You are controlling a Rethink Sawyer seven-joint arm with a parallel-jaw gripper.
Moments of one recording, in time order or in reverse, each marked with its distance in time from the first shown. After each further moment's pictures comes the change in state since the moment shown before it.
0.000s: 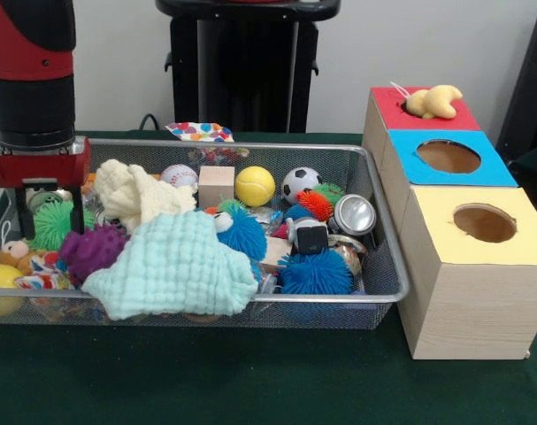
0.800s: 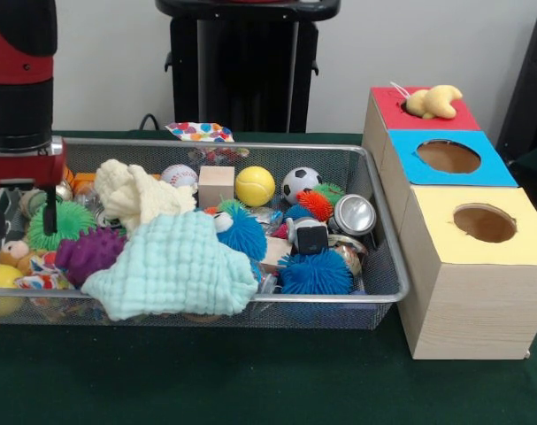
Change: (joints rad) arm -0.009 0.003 0.014 -0.052 -0.085 0.074 -0.147
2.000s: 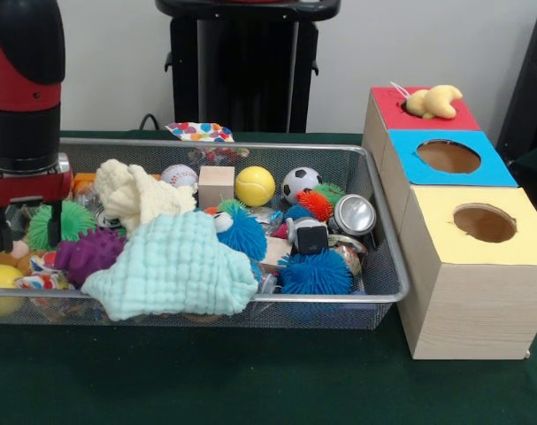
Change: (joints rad) arm 0.035 0.055 -0.059 -0.031 -0.022 -0.018 -0.102
